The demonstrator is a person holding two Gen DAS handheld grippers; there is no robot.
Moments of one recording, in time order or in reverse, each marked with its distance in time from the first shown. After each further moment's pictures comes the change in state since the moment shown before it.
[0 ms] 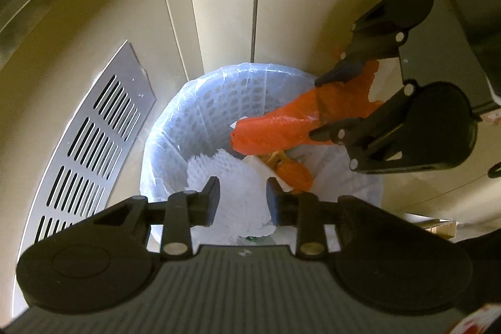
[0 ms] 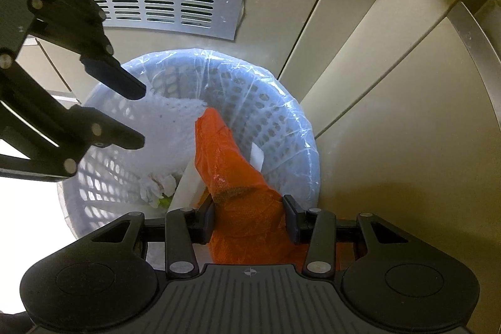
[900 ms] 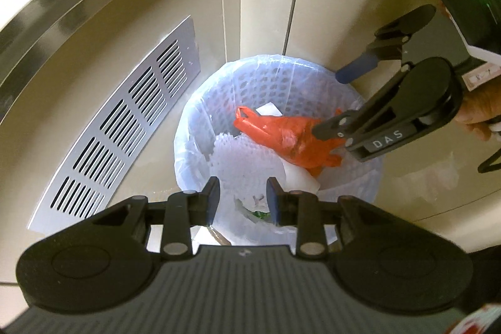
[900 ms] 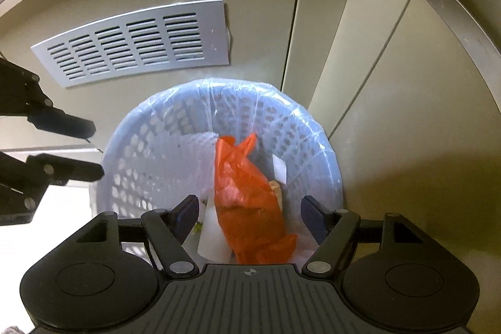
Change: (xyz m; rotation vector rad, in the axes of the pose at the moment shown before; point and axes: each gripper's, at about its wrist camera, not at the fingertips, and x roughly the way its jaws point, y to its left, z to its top) left arm -0.037 0.007 -0.032 -0.150 -0.015 0.076; right arm -0.010 -0.014 0.006 0.219 -0.040 0.120
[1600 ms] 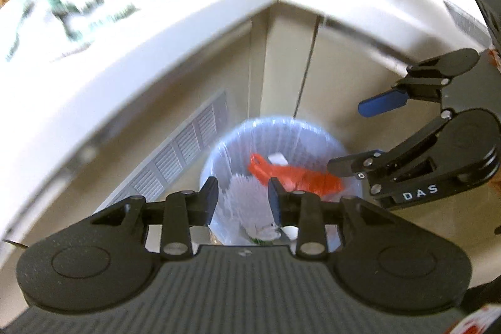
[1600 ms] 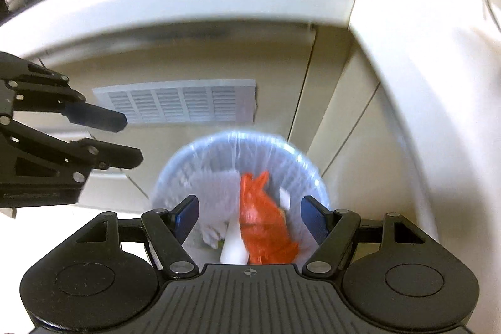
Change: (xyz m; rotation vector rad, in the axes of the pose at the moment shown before) left arm -0.090 -0.007 0.017 -0.128 -0.162 0.086; right arm -0.109 0.032 0.007 -0.032 -0.160 -0.012
